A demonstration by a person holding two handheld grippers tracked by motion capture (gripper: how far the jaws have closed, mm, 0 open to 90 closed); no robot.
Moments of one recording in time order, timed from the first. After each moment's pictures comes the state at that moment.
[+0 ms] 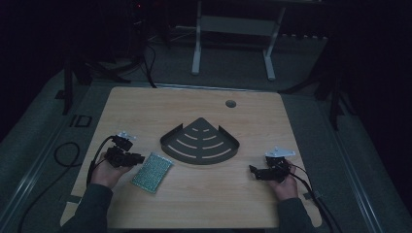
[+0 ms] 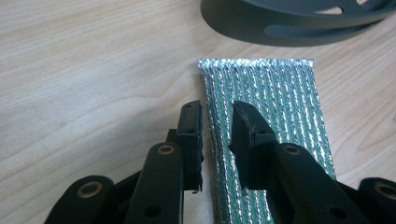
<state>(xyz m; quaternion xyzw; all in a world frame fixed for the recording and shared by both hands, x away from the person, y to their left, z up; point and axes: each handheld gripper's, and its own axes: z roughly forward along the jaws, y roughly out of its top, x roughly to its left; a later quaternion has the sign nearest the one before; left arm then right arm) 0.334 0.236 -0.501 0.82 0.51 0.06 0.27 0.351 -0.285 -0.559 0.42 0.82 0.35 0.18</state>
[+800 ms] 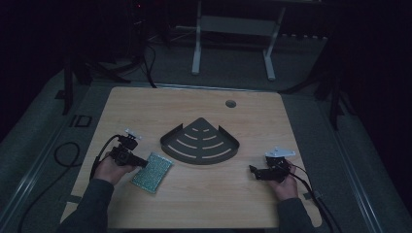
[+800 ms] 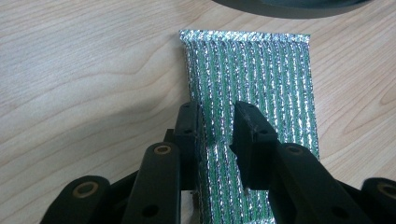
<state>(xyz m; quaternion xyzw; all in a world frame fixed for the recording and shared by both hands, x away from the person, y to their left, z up) 0.351 0.227 -0.506 0.83 0.52 -0.02 0.23 0.351 -0.285 -0.559 0.42 0.82 0.35 0.18</state>
